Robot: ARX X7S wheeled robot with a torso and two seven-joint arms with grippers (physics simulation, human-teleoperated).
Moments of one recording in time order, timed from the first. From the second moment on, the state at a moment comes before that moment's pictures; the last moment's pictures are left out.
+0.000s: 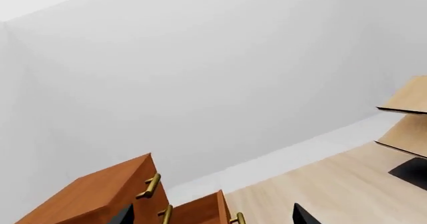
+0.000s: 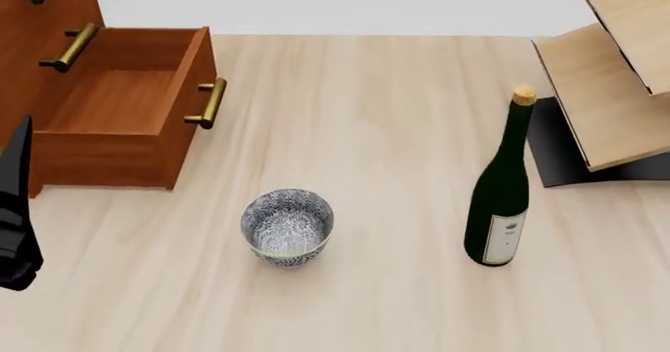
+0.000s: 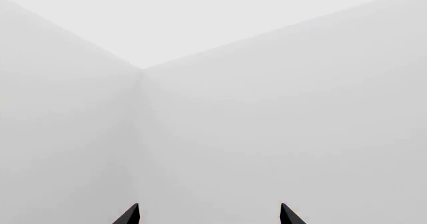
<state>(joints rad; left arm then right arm) -0.73 -0.63 -0.09 0.99 -1.05 -1.31 -0.55 -0.78 1.02 1.39 -1.05 1.05 0.53 1.08</state>
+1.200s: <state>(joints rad) -0.75 -0.69 -0.03 0.98 -1.10 -1.23 -0.62 -0.79 1.02 1.41 -1.05 1.06 0.54 1.04</state>
